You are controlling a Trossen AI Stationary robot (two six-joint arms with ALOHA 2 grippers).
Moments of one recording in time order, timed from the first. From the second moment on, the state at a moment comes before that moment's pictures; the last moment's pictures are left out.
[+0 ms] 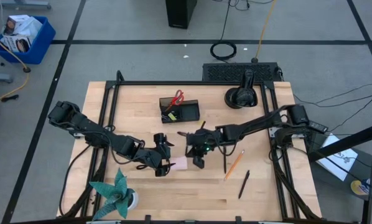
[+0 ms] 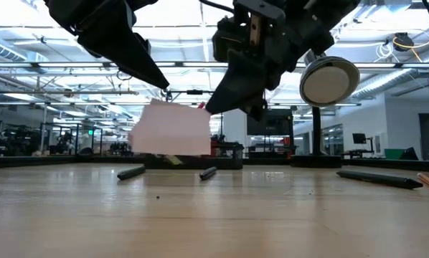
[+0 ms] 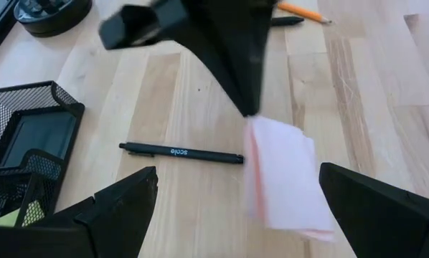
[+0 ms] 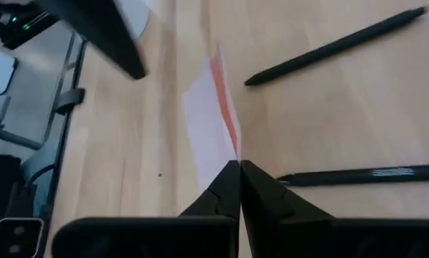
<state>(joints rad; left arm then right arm) -0.40 1.49 0.87 -0.18 -0.42 -0.22 0.10 1.78 1.03 0.04 -0.21 0.46</state>
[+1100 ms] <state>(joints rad) -0.39 1.49 0.87 -0.15 -0.43 -0.20 -0.28 1.53 1.09 -0.37 -0.04 0.10</state>
